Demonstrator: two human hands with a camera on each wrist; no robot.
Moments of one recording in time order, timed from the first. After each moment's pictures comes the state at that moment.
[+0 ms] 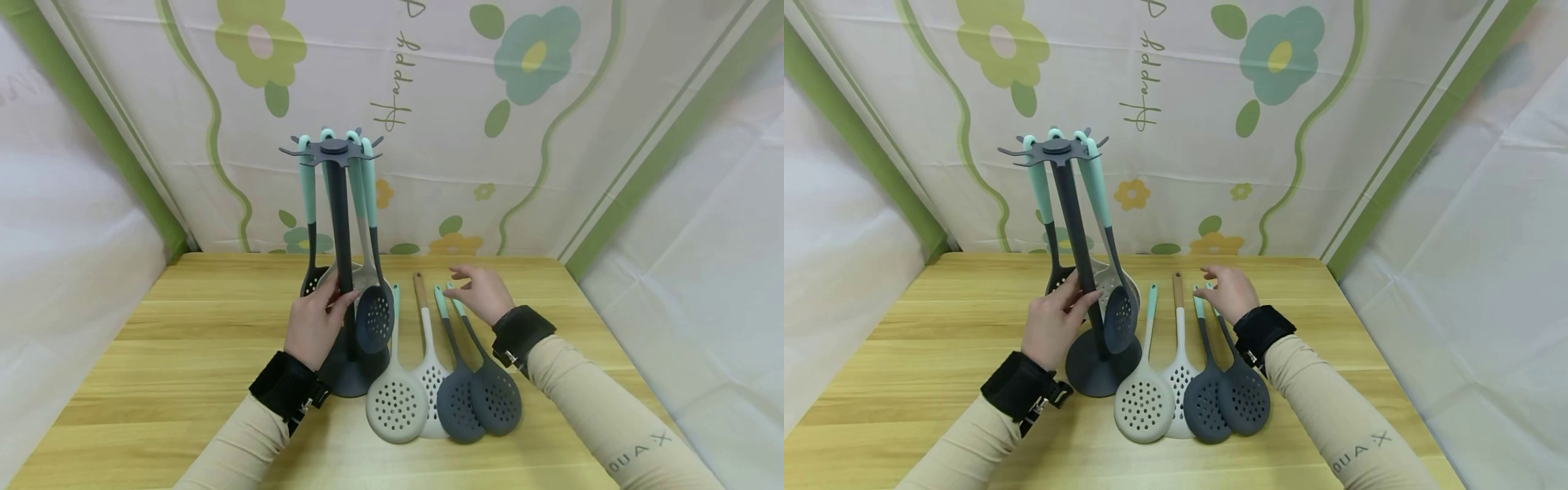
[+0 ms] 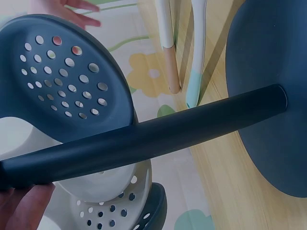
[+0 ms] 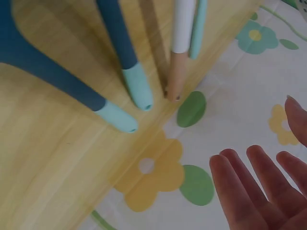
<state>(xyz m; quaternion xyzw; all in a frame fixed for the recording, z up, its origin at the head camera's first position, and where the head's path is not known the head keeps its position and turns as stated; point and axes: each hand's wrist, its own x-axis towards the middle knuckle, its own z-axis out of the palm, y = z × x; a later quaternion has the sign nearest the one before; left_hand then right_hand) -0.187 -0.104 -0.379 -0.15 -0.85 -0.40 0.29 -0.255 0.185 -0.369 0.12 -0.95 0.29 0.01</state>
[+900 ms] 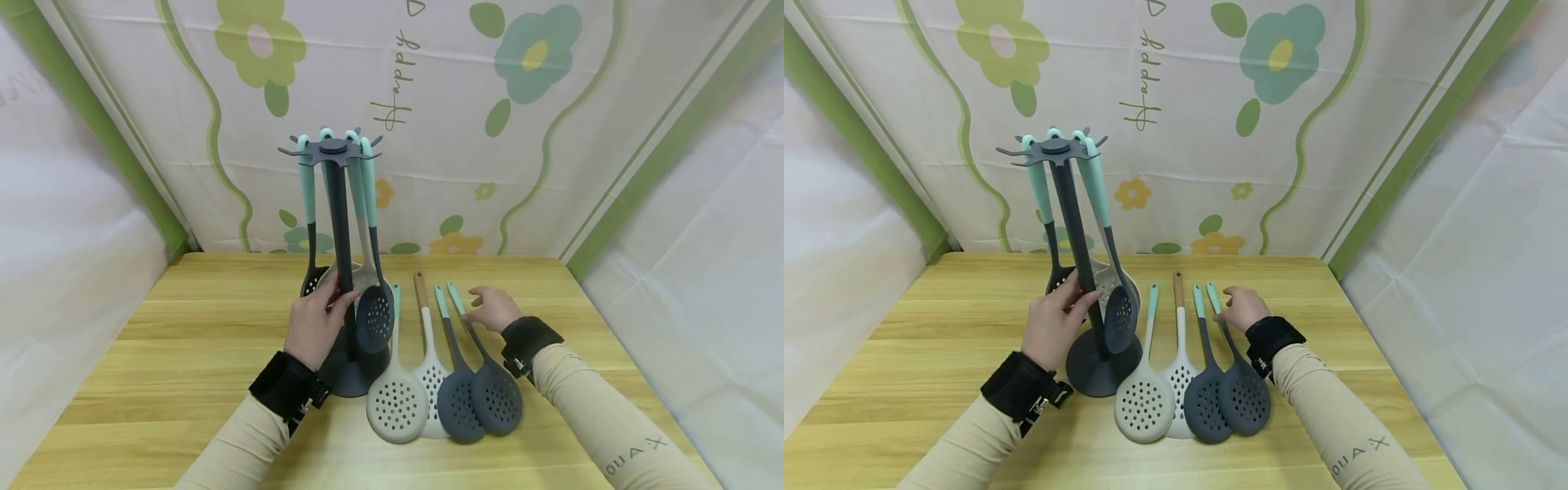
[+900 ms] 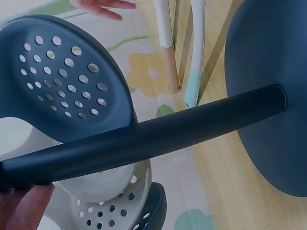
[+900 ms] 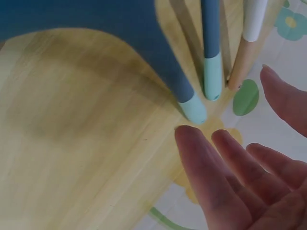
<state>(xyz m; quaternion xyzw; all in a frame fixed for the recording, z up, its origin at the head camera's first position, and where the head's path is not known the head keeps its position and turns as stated) -0.187 -0.103 -0.379 -0.15 -0.86 -0.40 0.29 -0.262 0.213 -0.407 0.05 -0.96 0.26 -0.10</state>
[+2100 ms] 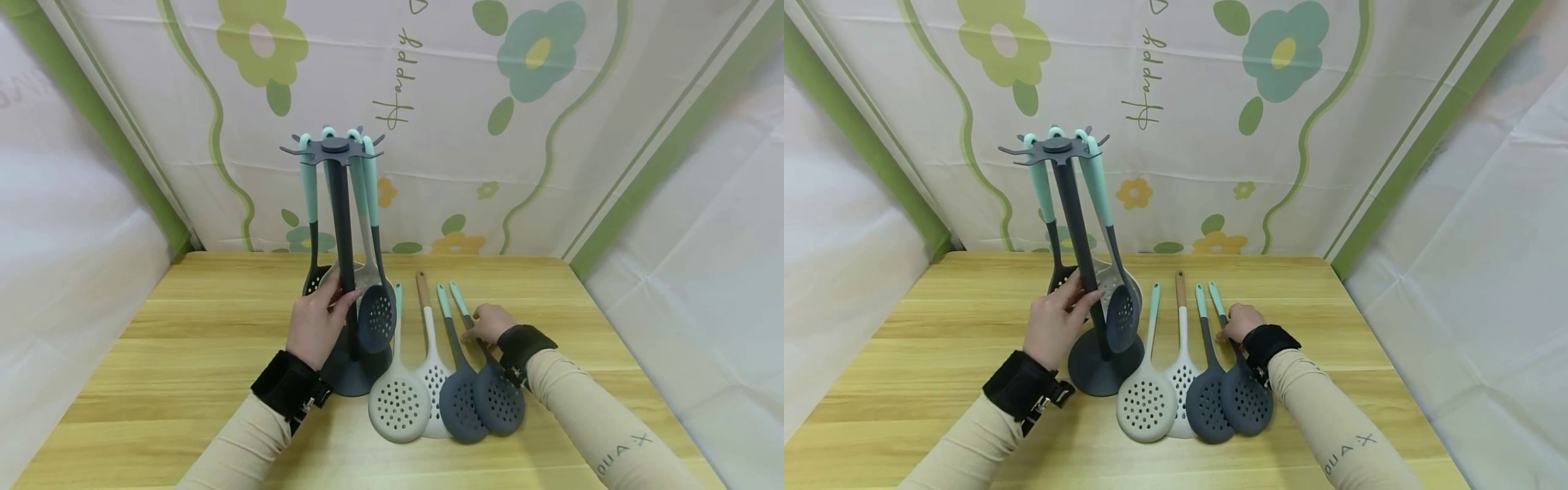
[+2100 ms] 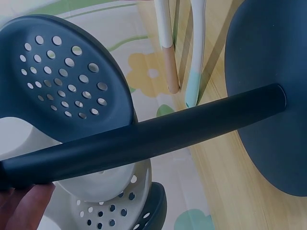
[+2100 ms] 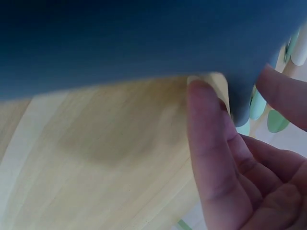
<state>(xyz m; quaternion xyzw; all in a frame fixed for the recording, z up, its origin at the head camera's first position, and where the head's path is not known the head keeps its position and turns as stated) -0.186 -0.104 -0.378 -0.15 -0.86 -0.40 0.29 -0.270 0.219 -0.447 0.01 -0.95 0.23 -0.19</state>
